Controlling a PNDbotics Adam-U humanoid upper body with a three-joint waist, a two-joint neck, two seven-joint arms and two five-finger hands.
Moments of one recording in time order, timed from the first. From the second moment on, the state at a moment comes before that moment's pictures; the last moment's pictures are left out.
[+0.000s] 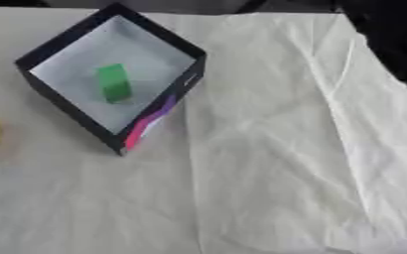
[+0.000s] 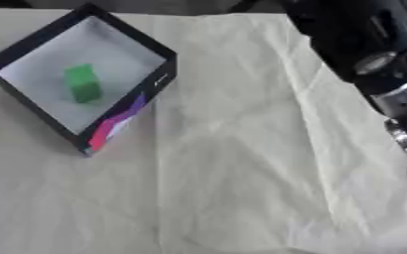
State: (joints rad) left arm -0.08 0.31 0.10 -1.75 0.18 -0.10 0.18; right arm -1.16 -0.65 0.40 -1.40 0.51 -0.16 0.37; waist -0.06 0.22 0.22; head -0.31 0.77
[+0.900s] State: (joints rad) left arm -0.11 0.32 0.08 -1.76 0.18 -0.10 0.16; right arm -1.22 -0.41 0.46 -1.06 0.79 -0.49 0.47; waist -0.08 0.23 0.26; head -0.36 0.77
